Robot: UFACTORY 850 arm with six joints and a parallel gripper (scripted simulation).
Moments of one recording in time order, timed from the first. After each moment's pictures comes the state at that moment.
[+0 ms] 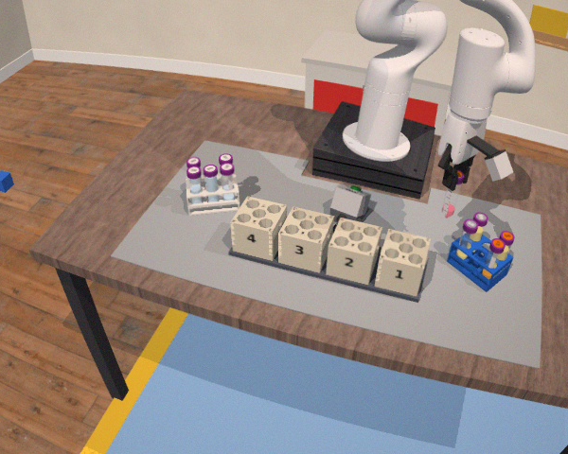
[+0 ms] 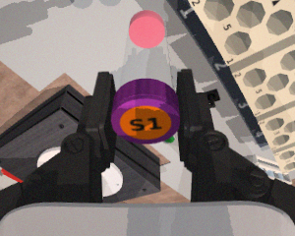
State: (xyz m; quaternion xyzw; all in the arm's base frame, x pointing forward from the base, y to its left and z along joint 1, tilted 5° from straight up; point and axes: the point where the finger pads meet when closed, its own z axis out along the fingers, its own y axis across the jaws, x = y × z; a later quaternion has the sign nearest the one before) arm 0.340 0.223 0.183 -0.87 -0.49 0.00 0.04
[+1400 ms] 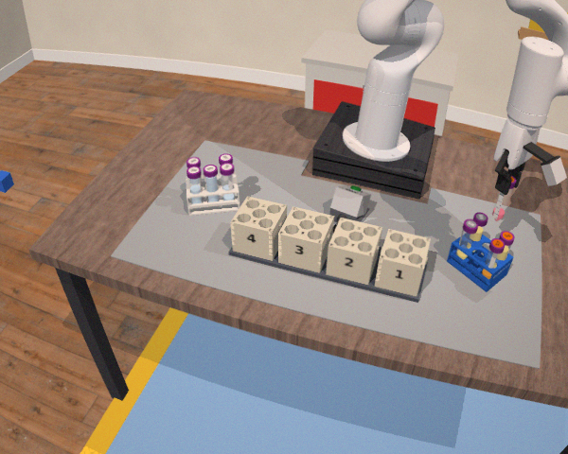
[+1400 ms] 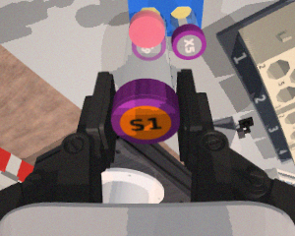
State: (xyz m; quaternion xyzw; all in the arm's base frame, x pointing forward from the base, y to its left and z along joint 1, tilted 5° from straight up) arm 0.304 0.337 0.193 -0.87 -0.49 0.00 0.04
